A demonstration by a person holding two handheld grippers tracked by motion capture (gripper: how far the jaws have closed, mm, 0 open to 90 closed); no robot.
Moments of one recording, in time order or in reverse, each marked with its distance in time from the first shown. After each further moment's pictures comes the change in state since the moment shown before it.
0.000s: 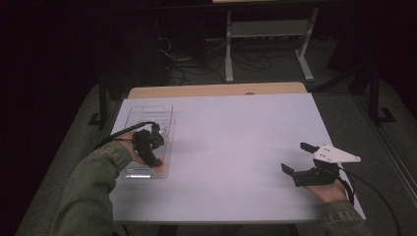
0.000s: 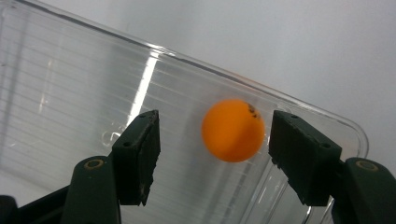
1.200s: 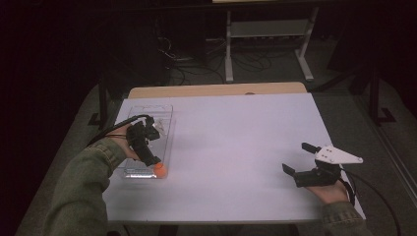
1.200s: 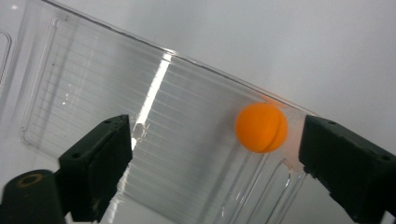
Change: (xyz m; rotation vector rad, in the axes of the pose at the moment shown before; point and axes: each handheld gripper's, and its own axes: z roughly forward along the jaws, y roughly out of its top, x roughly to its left) left arm -0.002 -0.002 -0.034 -0.059 0.037 -0.043; right arm 0.001 0.000 -0.004 -0.009 -0.005 0.004
